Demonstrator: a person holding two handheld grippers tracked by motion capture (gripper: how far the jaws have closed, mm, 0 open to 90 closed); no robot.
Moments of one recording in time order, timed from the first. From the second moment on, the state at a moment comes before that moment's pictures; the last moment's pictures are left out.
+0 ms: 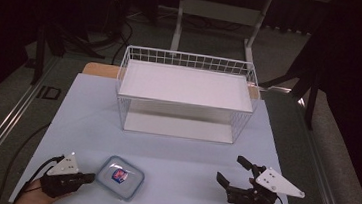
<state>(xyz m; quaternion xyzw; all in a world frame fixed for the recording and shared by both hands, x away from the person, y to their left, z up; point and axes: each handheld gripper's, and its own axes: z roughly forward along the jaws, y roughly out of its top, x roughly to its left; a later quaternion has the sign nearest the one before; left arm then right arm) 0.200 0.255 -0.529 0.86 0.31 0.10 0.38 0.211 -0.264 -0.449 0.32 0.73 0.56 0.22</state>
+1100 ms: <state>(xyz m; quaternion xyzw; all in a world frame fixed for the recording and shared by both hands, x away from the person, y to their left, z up) 0.236 0.146 -0.535 0.88 0.26 0.02 0.40 0.213 -0.267 -0.449 0.32 0.73 0.56 0.22</state>
